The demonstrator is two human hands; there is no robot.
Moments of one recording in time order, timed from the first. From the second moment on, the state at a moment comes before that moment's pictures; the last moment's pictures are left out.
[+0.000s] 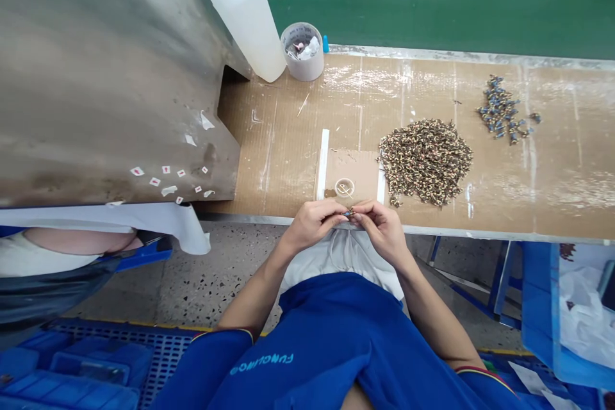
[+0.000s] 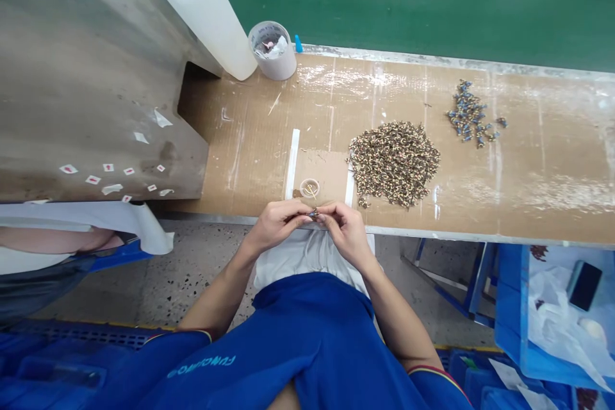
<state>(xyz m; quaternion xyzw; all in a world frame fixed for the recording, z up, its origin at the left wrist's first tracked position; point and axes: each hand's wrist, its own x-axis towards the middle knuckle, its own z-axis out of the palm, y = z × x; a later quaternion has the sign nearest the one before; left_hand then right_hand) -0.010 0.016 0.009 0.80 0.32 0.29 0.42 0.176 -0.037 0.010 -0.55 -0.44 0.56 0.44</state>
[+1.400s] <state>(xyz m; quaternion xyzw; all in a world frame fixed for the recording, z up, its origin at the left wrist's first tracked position) -0.007 0.018 0.010 0.81 0.31 0.28 0.41 0.185 -0.031 0.009 -0.51 -0.42 0.63 0.42</state>
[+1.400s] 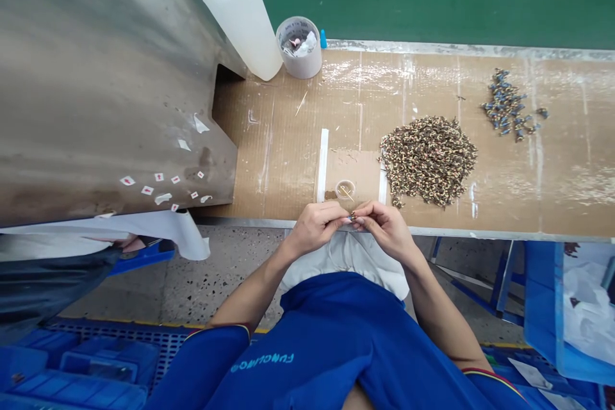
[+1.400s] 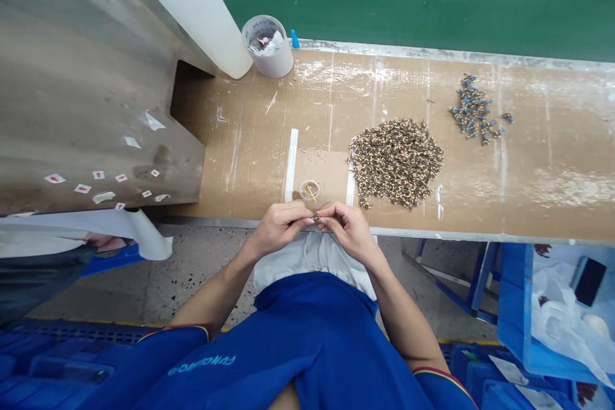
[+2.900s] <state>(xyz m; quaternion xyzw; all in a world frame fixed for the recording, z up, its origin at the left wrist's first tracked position) -0.006 0.016 0.012 0.81 0.32 0.28 0.42 0.189 -0.026 0.010 -0.49 -0.44 0.66 0.38</state>
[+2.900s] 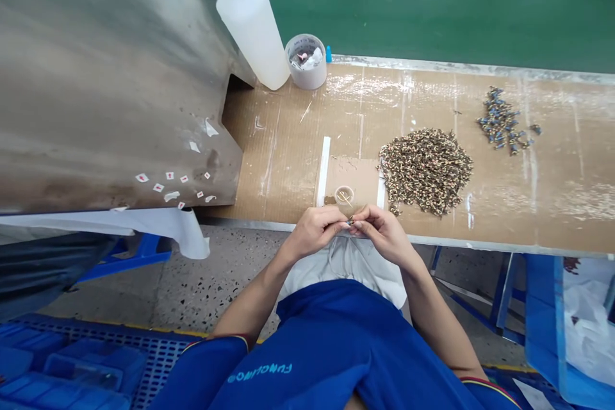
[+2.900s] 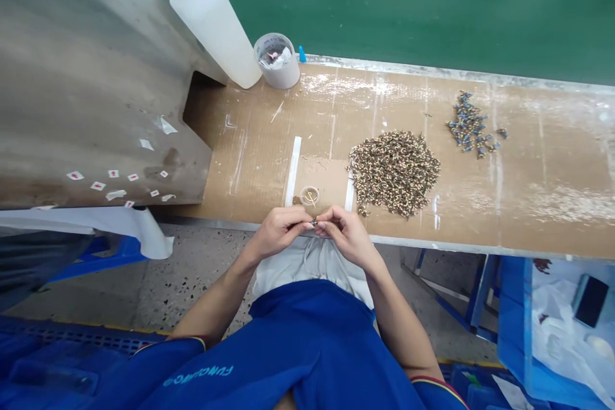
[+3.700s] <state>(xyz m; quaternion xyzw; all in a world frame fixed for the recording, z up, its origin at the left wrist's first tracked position) -0.006 0.014 0.011 0.81 0.34 0.27 0.40 0.182 -0.030 0.009 -0.52 -0.50 0.58 0.38</state>
